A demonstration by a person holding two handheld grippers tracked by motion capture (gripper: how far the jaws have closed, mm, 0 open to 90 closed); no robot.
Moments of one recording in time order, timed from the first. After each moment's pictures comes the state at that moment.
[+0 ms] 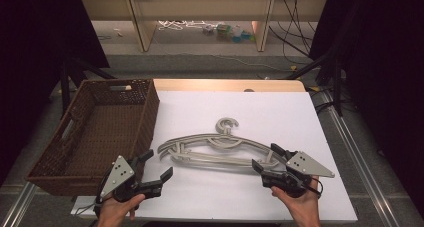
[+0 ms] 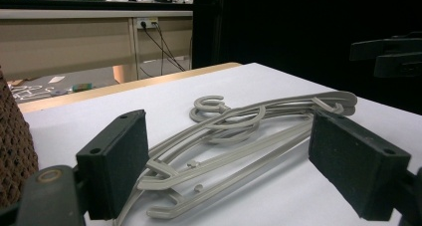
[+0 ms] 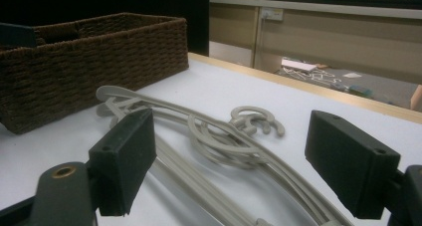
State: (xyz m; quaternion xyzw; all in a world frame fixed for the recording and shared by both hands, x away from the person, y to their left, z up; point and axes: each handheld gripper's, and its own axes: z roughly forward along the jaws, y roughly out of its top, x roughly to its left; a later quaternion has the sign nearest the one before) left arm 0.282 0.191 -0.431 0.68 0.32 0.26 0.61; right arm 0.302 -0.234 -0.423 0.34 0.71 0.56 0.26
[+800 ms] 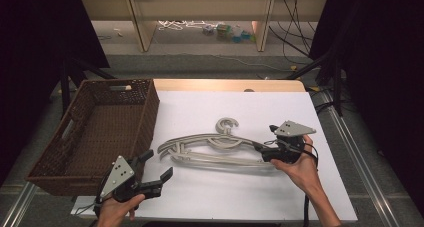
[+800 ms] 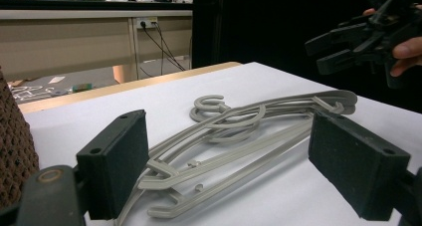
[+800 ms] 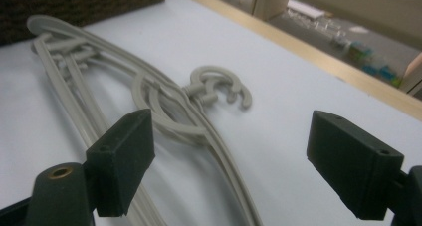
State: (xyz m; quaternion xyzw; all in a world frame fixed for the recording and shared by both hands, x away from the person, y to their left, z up) left arm 0.281 0.190 -0.432 0.68 0.32 0.25 0.61; right arm 0.381 -0.237 -0.405 0.33 0.81 0.42 0.23
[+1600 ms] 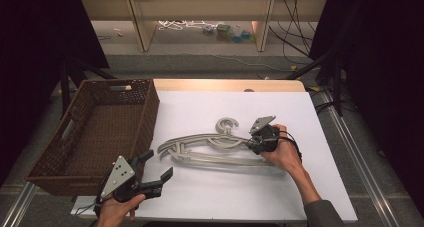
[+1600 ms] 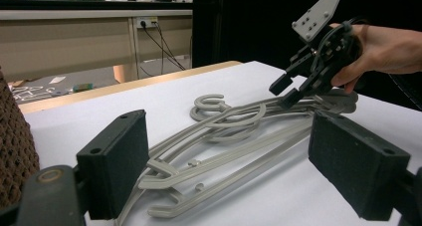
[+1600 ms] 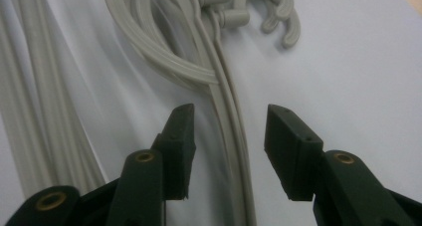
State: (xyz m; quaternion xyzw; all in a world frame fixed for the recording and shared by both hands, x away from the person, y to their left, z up) left arm 0.281 0.190 -0.432 0.68 0.32 0.26 0.61; right arm 0.439 -0.201 -0.443 0.24 0.92 0.25 0.18
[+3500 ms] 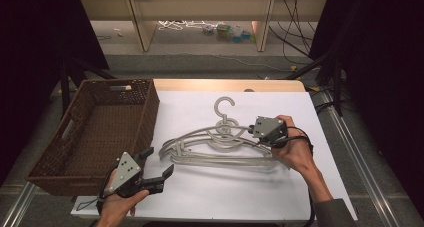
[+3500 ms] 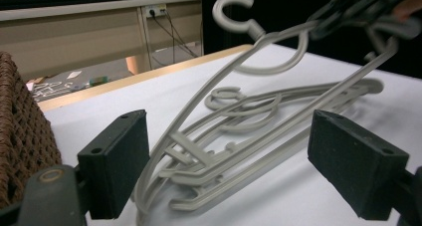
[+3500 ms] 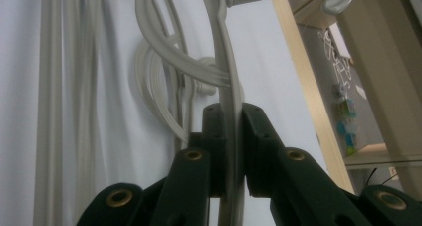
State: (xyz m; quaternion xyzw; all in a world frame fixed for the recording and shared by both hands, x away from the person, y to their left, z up) left arm 0.294 0.184 -0.431 0.71 0.33 0.28 0.56; right arm 0.401 -0.200 -0.369 0.05 0.91 0.25 0.32
